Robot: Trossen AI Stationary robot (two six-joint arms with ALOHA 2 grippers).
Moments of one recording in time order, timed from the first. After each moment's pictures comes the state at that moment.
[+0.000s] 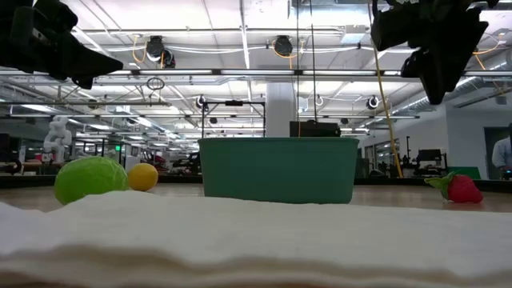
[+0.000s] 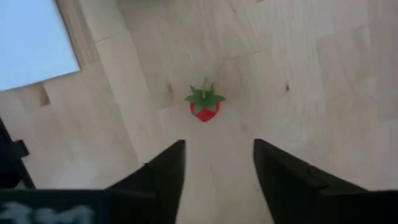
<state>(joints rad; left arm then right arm) 0.02 0.01 0.15 -0.20 -0.14 0.04 0.08 1.27 1.04 -1.17 -0.14 0.39</state>
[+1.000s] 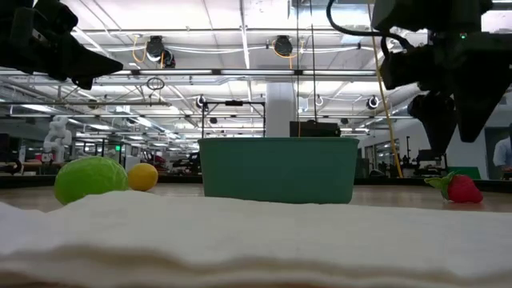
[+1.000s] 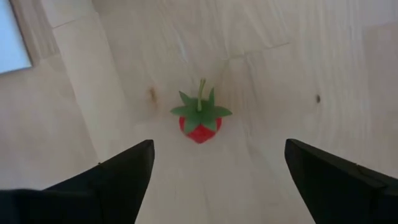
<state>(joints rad) 0.02 0.01 0.15 -0.21 -0.14 0.04 0.14 1.27 0.76 -0.85 -0.11 0.42</state>
